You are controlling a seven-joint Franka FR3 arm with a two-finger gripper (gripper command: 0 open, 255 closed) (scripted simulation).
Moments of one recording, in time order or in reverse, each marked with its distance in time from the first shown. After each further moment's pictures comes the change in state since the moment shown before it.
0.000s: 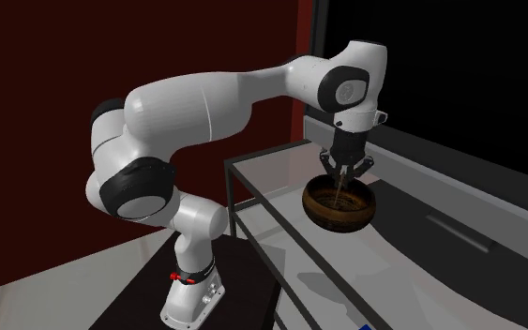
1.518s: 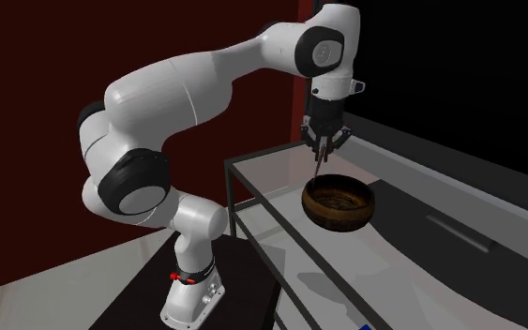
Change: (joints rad) arm -0.020 -0.035 0.181 0.064 0.069 -0.156 0.101
